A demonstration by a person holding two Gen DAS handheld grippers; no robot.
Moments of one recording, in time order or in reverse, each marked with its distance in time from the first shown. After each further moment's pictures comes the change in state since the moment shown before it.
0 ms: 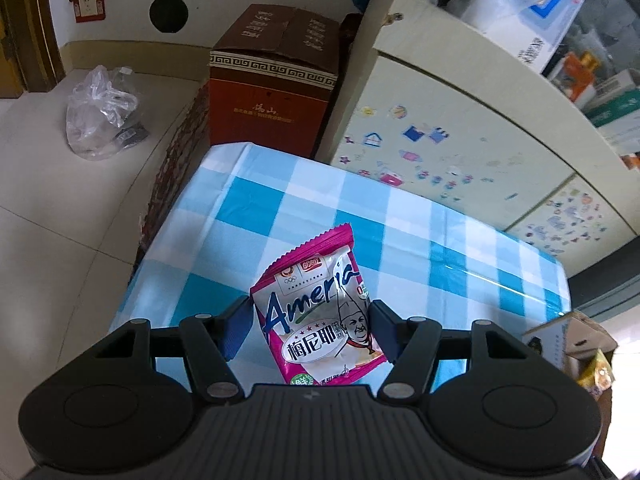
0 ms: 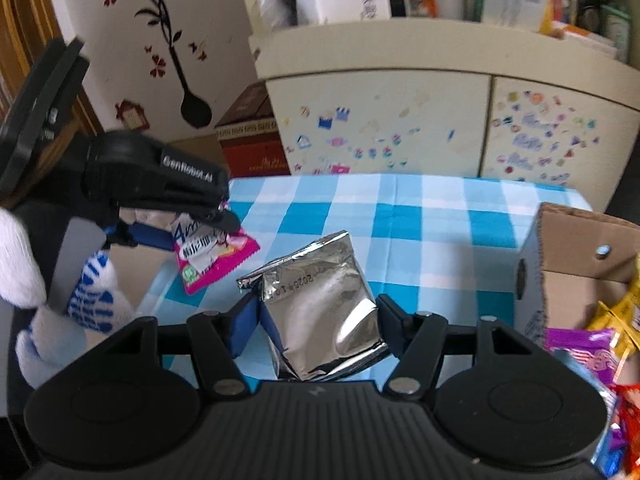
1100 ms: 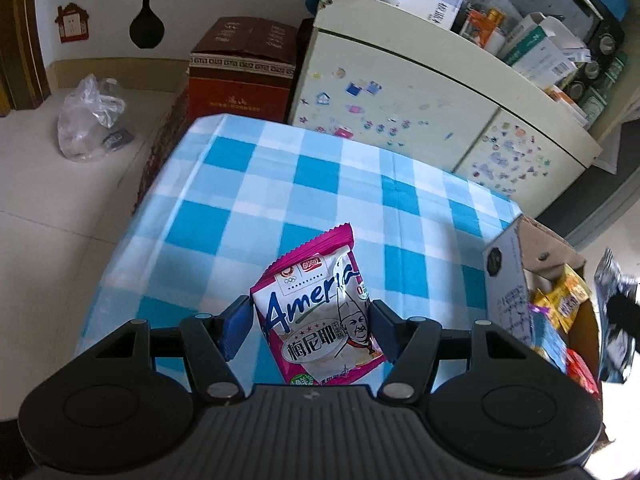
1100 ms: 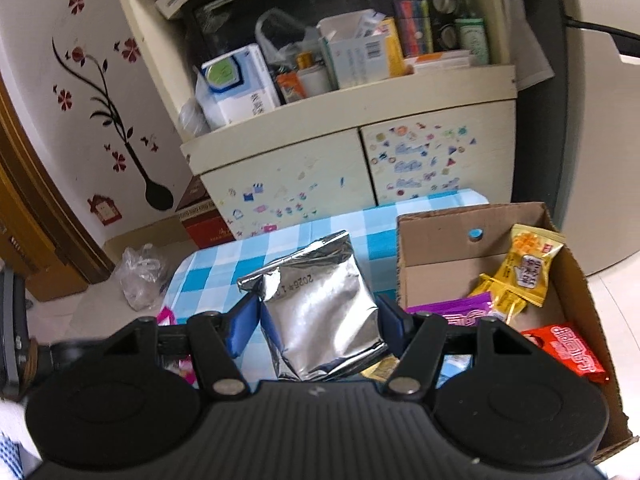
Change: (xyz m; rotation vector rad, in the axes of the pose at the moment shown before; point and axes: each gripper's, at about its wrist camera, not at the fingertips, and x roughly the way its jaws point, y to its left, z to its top) left arm -0.054 -0.007 -0.100 0.096 -0.061 -0.070; right arm -0.116 -0.075 -0.019 0.231 -0.173 -0.056
